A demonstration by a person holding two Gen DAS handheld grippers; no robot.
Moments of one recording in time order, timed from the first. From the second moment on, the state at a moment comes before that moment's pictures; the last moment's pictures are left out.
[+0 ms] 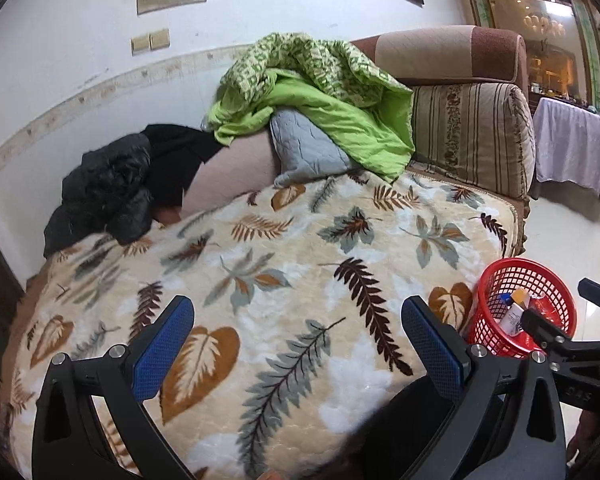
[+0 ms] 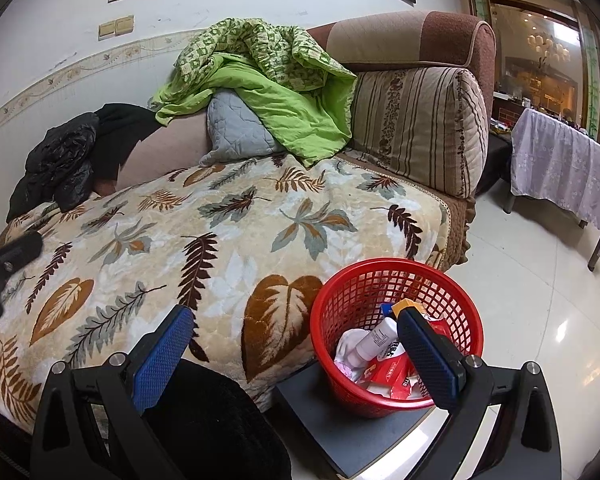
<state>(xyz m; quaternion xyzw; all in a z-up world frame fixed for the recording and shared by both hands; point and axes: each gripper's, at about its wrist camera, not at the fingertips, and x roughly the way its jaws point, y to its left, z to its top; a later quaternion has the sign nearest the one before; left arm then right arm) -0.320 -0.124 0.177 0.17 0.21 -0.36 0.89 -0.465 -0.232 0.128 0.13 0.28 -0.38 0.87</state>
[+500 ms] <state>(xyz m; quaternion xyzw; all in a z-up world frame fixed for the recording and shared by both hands) -0.323 -0.097 0.196 0.18 0.18 -0.35 0.90 -0.444 -0.234 0.149 0.09 0.26 -0.37 0.89</state>
